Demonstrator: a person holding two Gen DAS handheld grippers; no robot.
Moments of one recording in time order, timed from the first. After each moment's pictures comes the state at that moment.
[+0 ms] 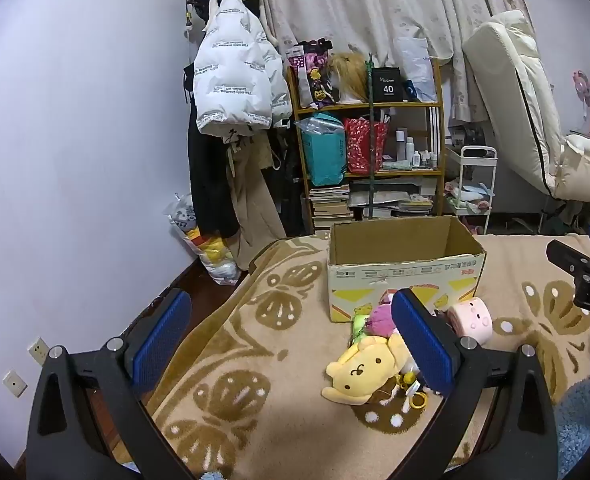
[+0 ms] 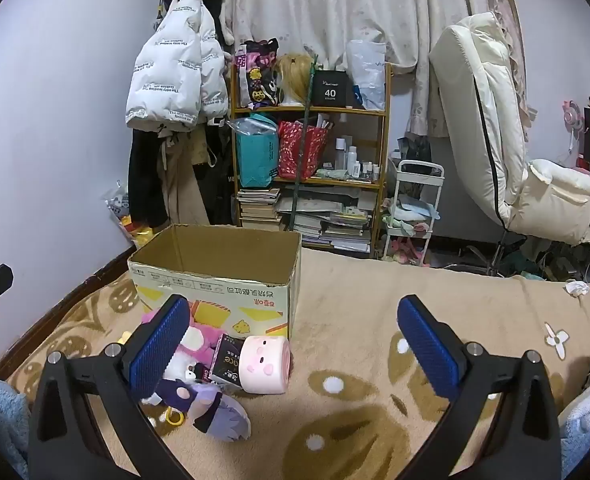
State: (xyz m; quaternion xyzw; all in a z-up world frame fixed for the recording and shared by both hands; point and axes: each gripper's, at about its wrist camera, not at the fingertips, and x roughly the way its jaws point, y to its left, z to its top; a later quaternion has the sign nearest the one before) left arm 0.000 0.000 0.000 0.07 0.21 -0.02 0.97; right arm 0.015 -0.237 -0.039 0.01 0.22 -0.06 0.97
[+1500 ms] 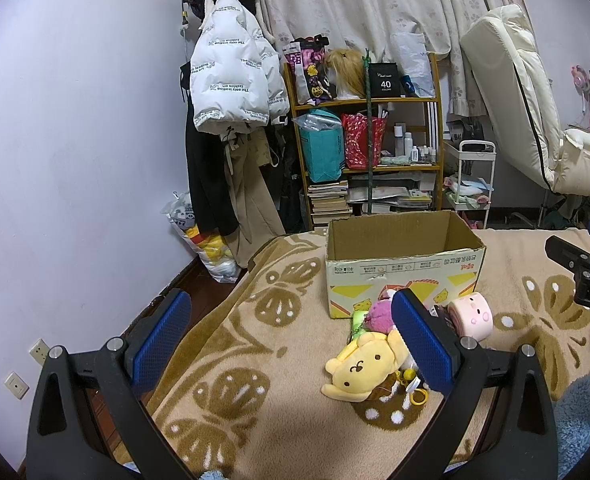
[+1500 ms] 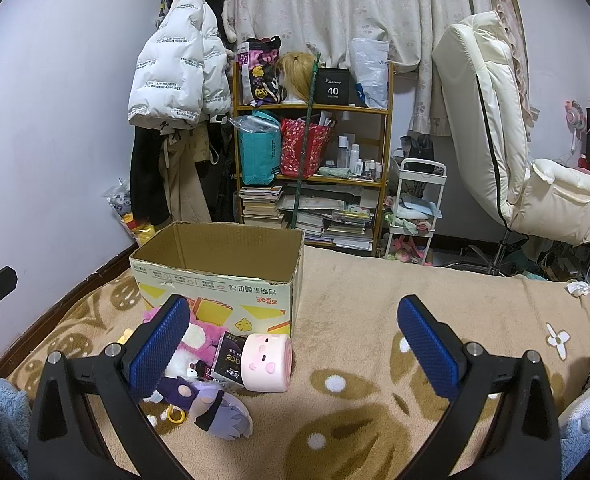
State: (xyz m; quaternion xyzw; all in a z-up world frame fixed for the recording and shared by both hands) left arm 0.002 0.003 -0.005 0.08 0.22 -0.01 0.97; right arm 0.016 -0.237 -0.040 0.01 0.23 -0.06 0.97
